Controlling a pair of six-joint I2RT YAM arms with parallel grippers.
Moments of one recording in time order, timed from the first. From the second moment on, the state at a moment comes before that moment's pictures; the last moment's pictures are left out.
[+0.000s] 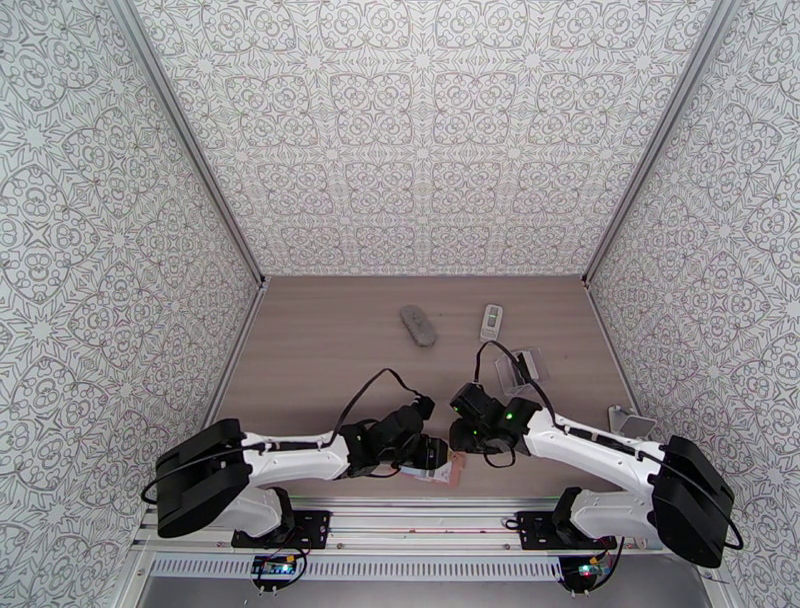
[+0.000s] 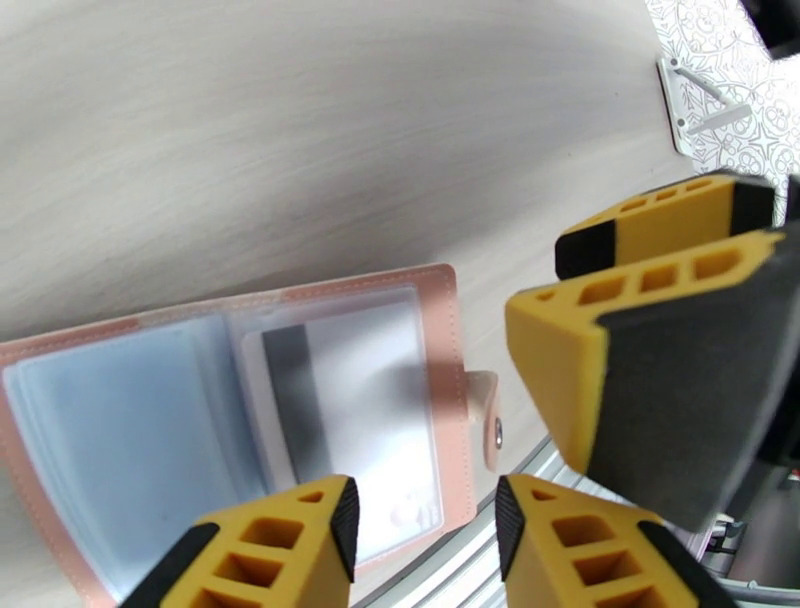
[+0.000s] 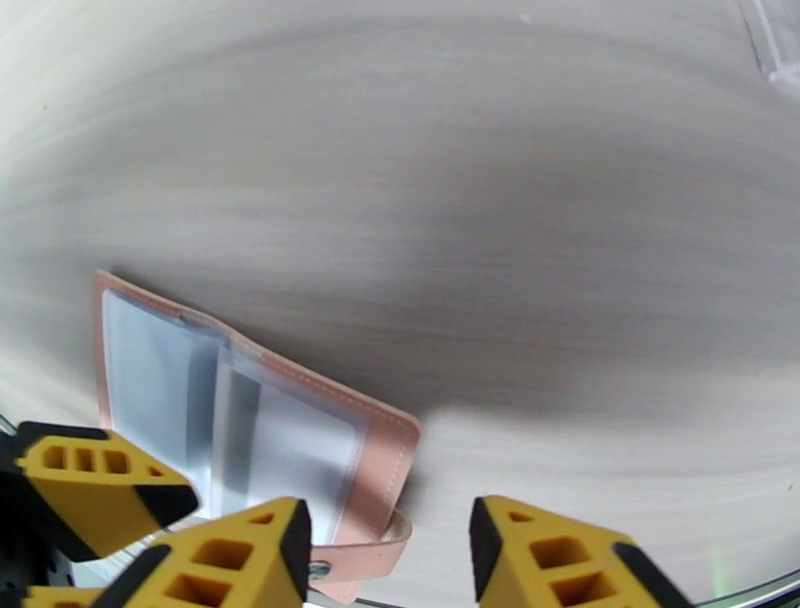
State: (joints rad) left arm -1.09 1.43 0.61 0.07 0.16 -0.96; right arm 0.88 1.29 0.74 -0.68 0.01 0.89
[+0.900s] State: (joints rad) left arm -0.94 1.14 0.42 -0.11 0.10 -0.95; right arm 0.86 1.53 0.78 -0.50 -0.15 0.86
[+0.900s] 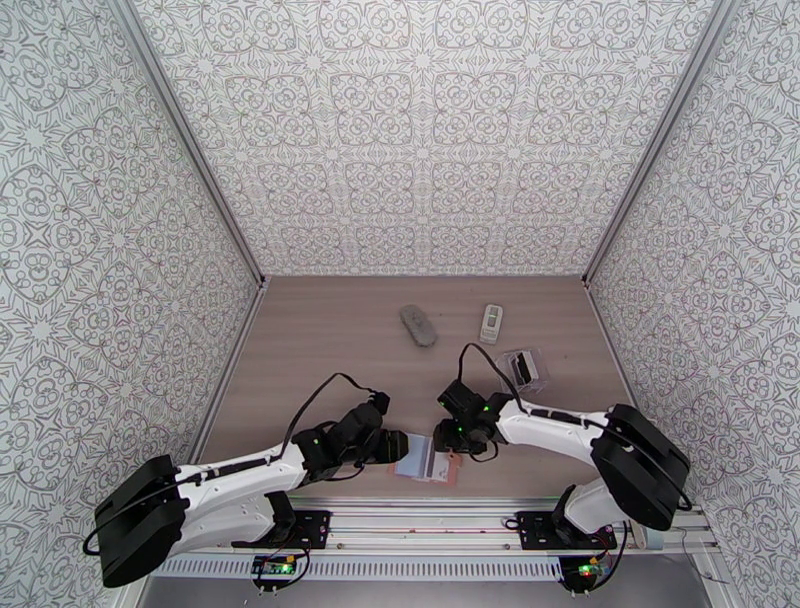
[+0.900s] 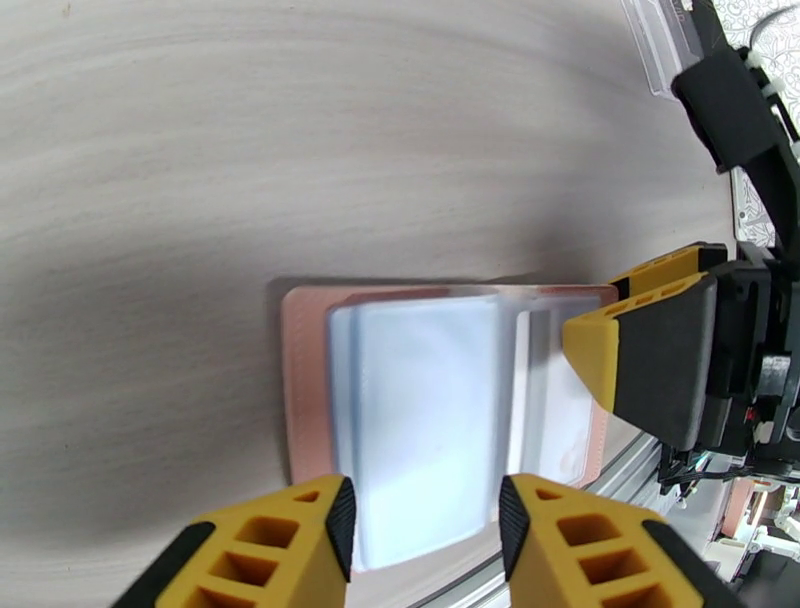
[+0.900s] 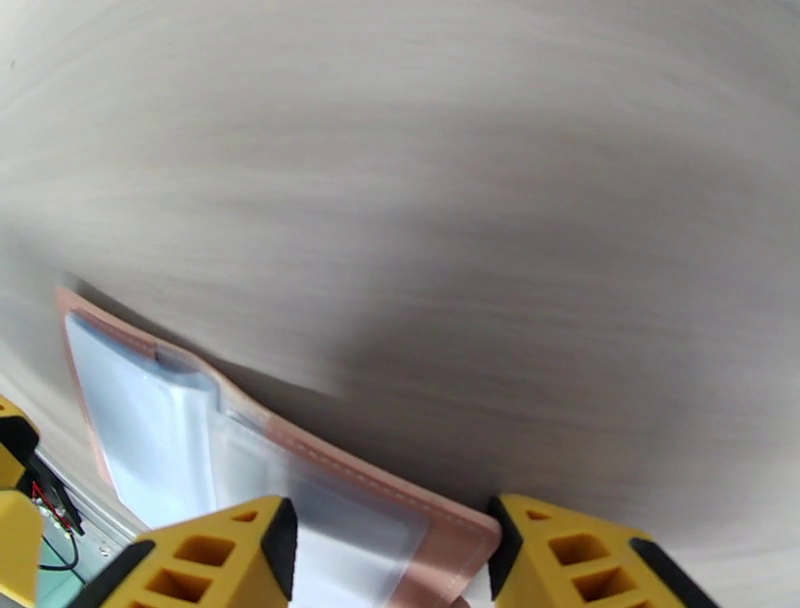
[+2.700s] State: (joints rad) left arm -0.91 0.98 0.40 -0.24 0.04 -0.94; right arm 0.18 1.71 1.30 -0.96 0.28 0.23
